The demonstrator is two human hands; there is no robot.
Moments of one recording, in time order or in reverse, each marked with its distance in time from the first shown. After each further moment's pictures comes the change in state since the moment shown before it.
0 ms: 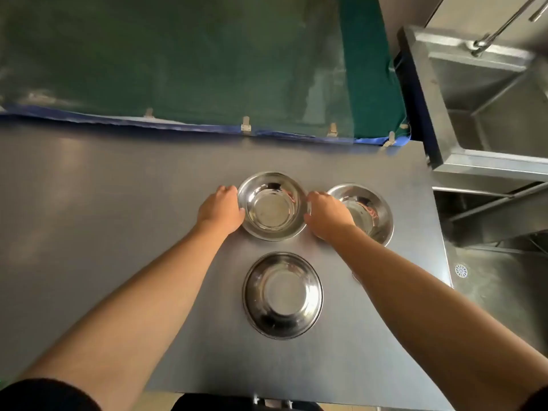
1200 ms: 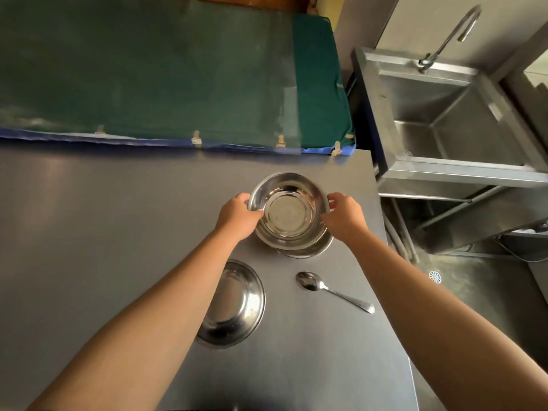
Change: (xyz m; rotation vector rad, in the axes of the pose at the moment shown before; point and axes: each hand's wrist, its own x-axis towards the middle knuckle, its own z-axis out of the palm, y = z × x) left_hand -0.022 0.153 0.031 -0.732 -0.059 -0.097; right_hand -0.030 0.148 -0.055 0.503 0.152 0.294
